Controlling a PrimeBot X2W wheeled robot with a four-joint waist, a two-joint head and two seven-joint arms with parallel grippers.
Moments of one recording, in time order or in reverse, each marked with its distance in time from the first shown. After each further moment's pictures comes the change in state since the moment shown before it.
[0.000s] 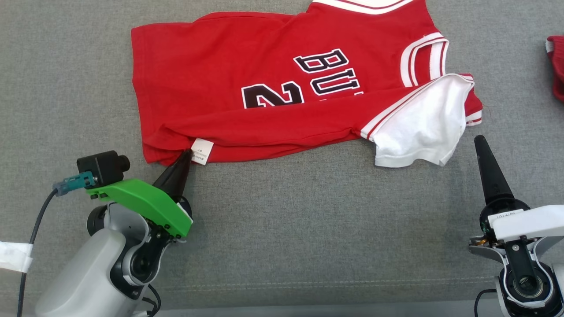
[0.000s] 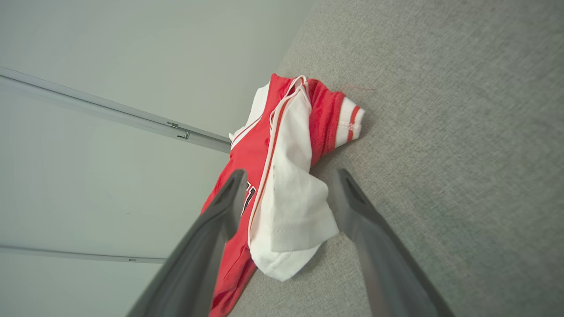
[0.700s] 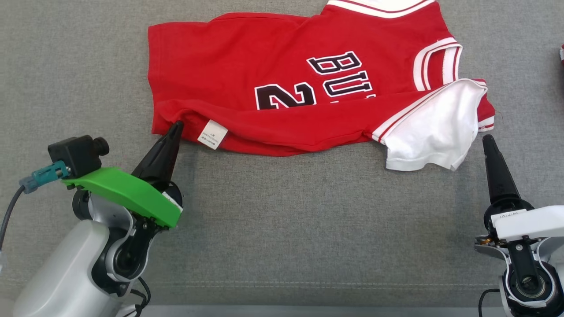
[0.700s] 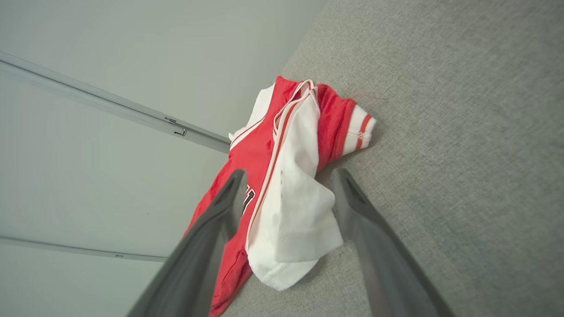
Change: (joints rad) left arm -0.006 0.045 0.049 -0.155 0.008 -0.004 -0.038; right arm 0.000 -0.002 -0.016 0.006 -0.062 0.000 -0.018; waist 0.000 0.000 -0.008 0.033
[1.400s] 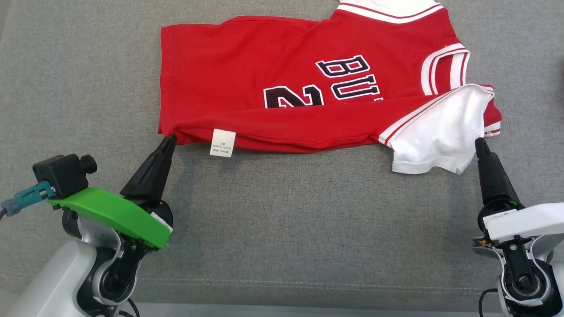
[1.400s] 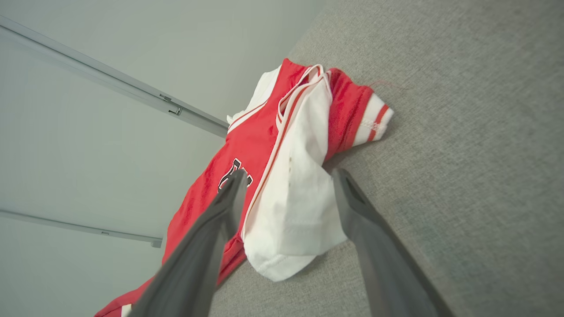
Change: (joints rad) left arm 0.095 0.067 0.035 -0.130 -0.009 0.002 -0.008; right arm -0.004 -0.021 0.010 0.020 -0.063 0.000 0.023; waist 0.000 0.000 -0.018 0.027
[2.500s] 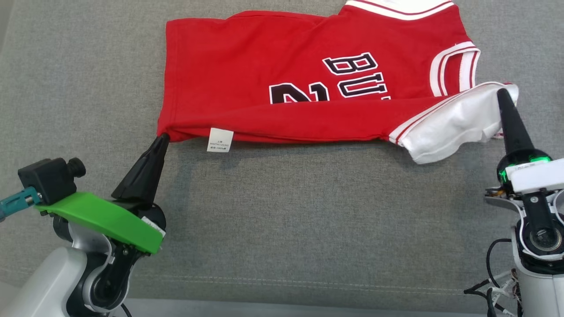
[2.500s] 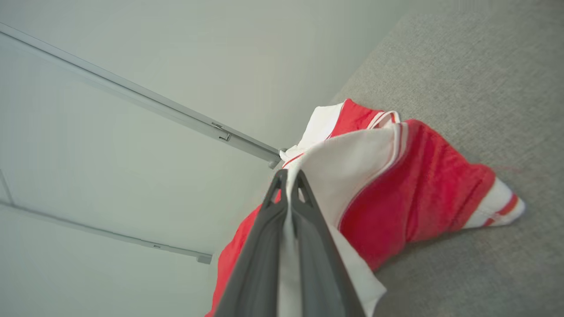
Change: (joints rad) left arm 0.037 0.020 0.036 -0.076 -0.002 0.017 -0.001; right arm -0.179 0.001 -0.040 0.033 0.063 0.014 0.043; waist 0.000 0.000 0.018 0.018
